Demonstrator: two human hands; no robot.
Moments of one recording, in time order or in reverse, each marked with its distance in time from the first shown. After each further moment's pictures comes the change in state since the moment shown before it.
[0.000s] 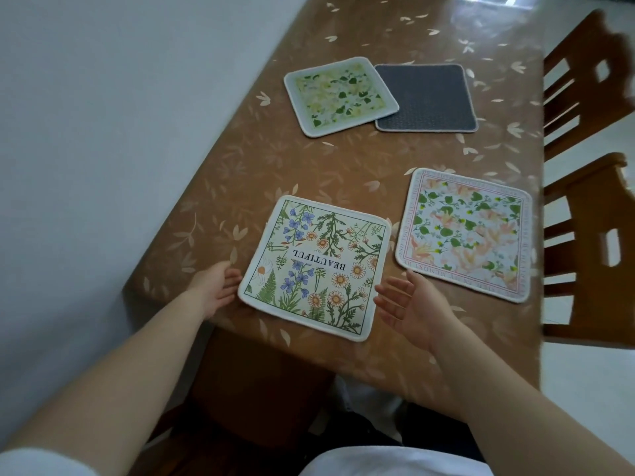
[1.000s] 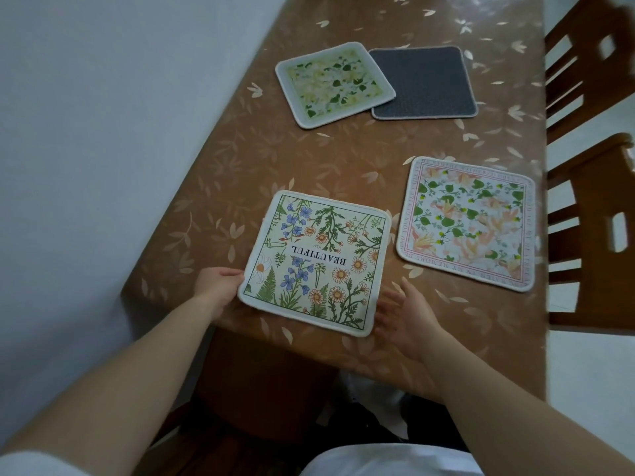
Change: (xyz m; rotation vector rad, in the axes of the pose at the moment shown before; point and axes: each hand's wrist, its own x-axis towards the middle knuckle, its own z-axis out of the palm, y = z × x) left_hand 0.013 -0.014 0.007 0.357 0.170 0.243; right_hand 0.025 0.039 -0.008 0.005 -0.025 0.050
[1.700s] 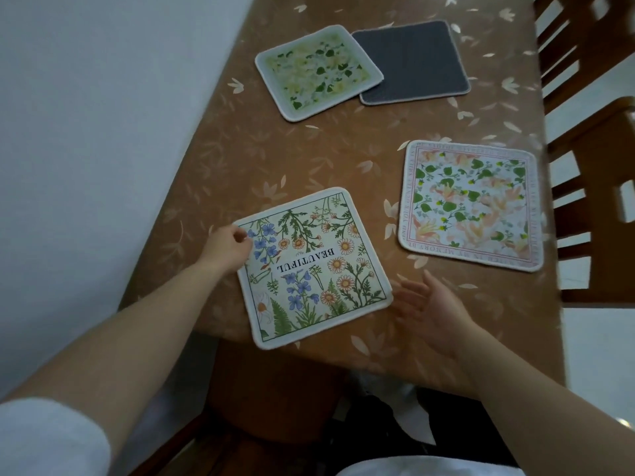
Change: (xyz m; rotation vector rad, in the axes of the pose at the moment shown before) left_hand 0.038 0.080 0.006 0.555 -0.090 0.387; right_hand 0.016 -0.009 -0.027 -0.003 0.091 -0.039
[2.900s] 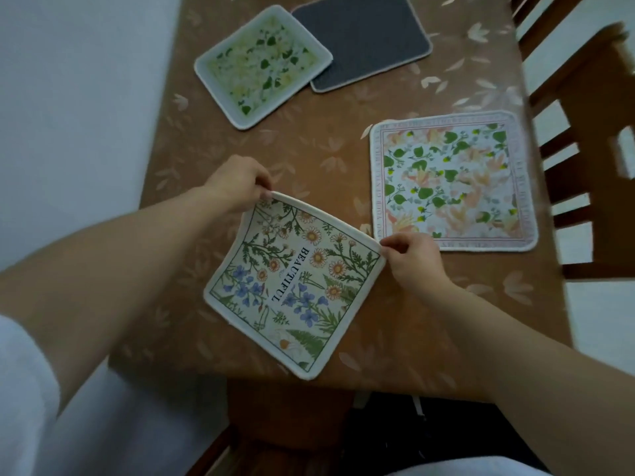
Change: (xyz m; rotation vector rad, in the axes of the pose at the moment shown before) left_hand 0.075 0.195 -0.016 0.575 -0.104 0.544; right_hand 0.046 -0.069 0.010 -0.707 0.223 -0.646
